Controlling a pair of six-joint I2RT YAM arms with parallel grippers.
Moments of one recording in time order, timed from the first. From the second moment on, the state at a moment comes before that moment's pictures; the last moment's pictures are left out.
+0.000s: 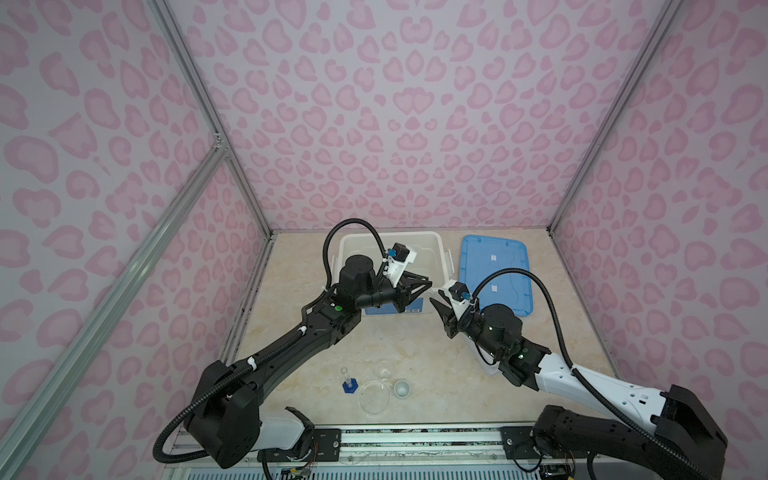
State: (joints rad) left arm -0.62 1.35 0.98 0.15 0.58 -0.14; right arm 0.78 1.08 0.56 0.39 0.11 -0.07
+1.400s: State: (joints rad) left arm -1.04 1.62 1.32 -0.10 0.32 0.12; right arm 0.44 0.53 0.49 0.04 0.28 0.11
